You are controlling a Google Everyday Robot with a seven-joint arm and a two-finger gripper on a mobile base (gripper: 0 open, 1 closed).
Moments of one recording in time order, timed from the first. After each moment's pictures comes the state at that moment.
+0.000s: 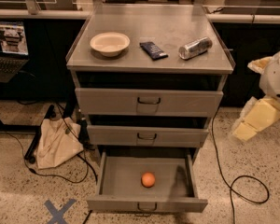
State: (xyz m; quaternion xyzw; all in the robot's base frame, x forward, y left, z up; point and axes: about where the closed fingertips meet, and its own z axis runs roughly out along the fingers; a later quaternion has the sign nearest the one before) arm 0.444 -0.222 0.921 -0.53 0.81 0.00 0.25
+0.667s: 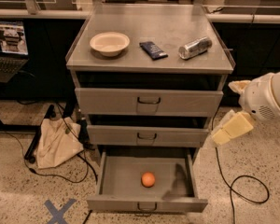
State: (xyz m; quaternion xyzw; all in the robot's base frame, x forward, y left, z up) arm 0.477 -0.210 0.849 -0.48 0.81 0.10 0.31
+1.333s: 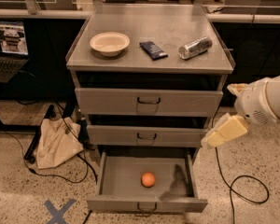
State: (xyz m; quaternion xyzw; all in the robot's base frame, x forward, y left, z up) arm 0.476 -0.206 0.841 -0.47 0.82 0.09 0.32
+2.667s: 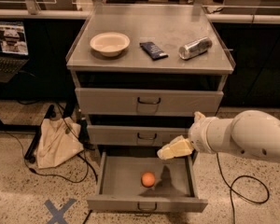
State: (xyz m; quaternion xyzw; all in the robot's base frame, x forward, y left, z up) arm 0.514 -0.130 0.716 -0.37 0.84 0.11 0.38
